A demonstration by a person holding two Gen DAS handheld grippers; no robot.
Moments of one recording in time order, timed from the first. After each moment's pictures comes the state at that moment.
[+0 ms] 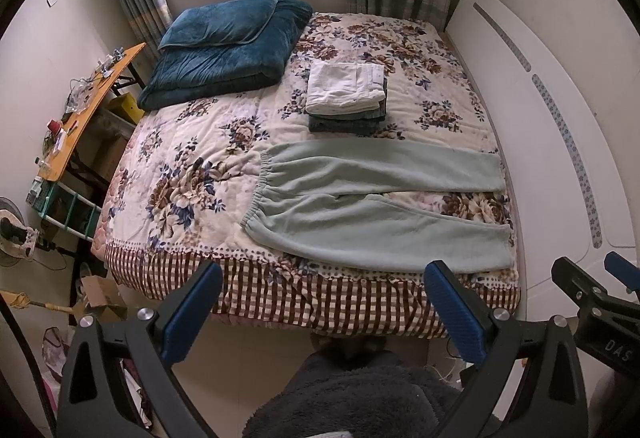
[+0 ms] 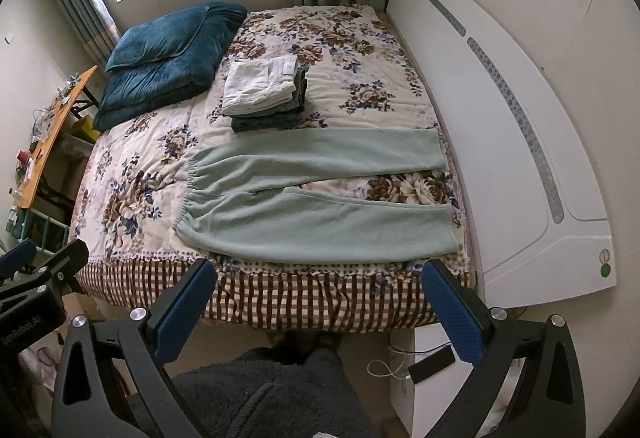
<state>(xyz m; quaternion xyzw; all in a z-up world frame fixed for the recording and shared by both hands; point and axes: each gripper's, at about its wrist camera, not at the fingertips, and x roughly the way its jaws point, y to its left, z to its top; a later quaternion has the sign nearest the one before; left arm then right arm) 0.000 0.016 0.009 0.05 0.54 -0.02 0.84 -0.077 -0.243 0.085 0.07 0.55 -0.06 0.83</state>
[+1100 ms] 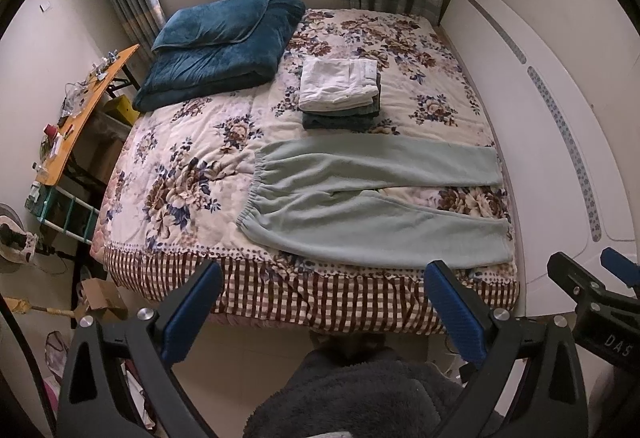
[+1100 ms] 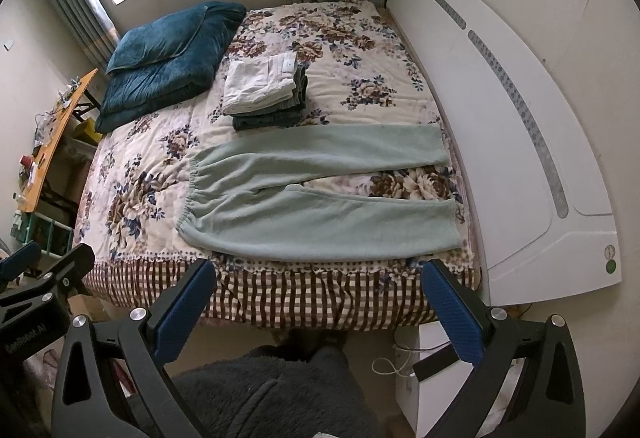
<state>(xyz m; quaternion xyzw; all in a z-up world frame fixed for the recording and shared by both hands) 0.016 -0.015 0.018 0.05 0.55 -0.02 0.83 -0.071 -0.242 0.086 0.07 0.55 -0.06 0.83</state>
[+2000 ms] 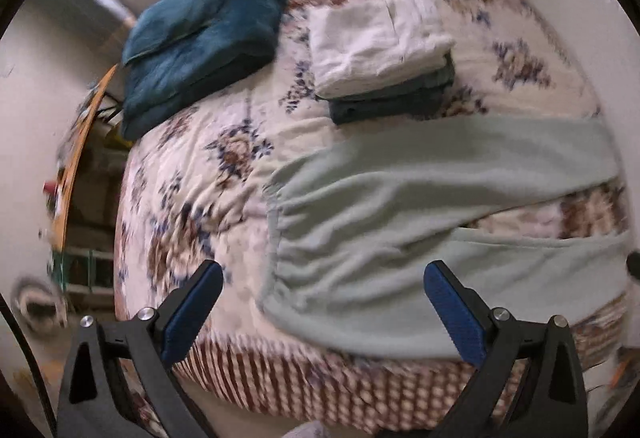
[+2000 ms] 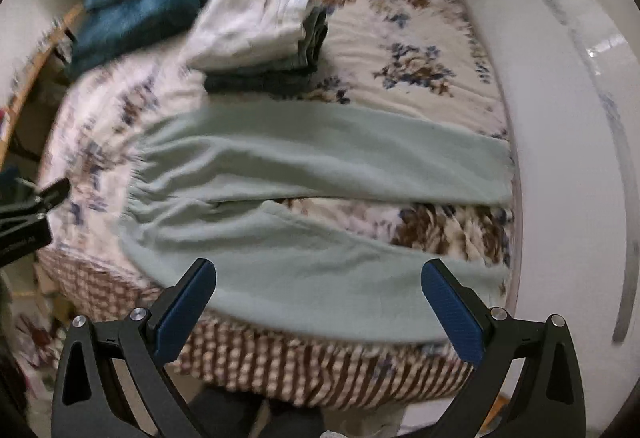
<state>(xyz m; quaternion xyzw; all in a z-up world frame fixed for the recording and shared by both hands) 0.303 -0.002 -0.274 0.19 0.58 0.01 0.79 0.255 -0.248 -0.225 -0.01 0.65 -0.01 0.76</state>
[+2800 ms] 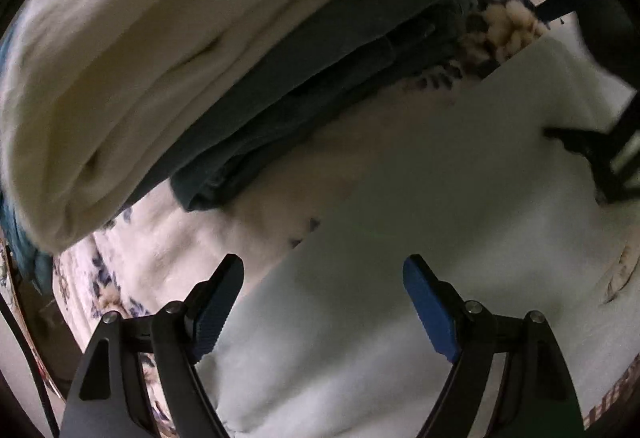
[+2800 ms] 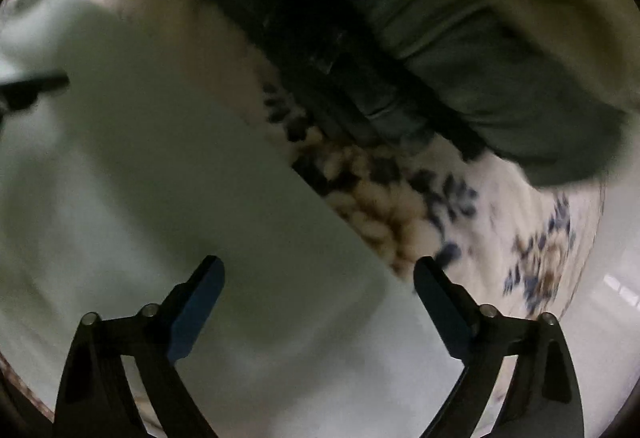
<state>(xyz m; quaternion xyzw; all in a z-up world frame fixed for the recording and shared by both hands) 0.531 -0.036 -0.553 0.33 0.63 -0.18 0.68 0.536 -0.161 -0.588 -0.32 0.68 0.18 0.64</state>
